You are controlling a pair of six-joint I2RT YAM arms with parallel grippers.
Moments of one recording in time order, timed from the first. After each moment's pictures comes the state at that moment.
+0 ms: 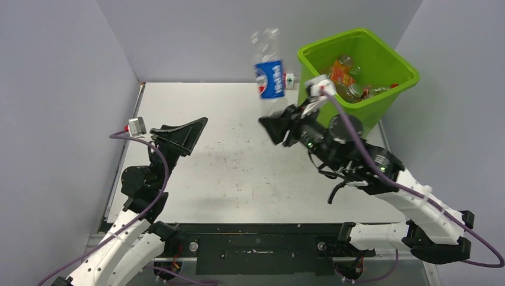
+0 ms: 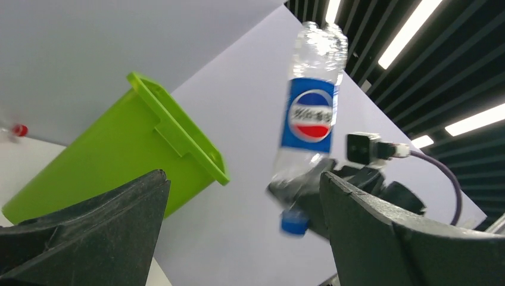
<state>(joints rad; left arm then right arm) -0.49 0.67 0.61 0.61 0.10 -1.20 1.07 1.12 1.44 -0.46 0.17 0.37</state>
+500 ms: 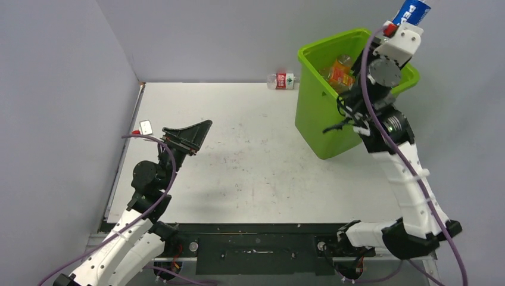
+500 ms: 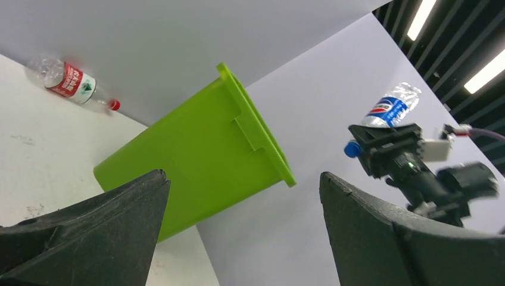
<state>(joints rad) -0.49 0.64 0.55 0.46 -0.05 -1.14 0.59 1.22 1.78 -0.30 1.01 -0.07</state>
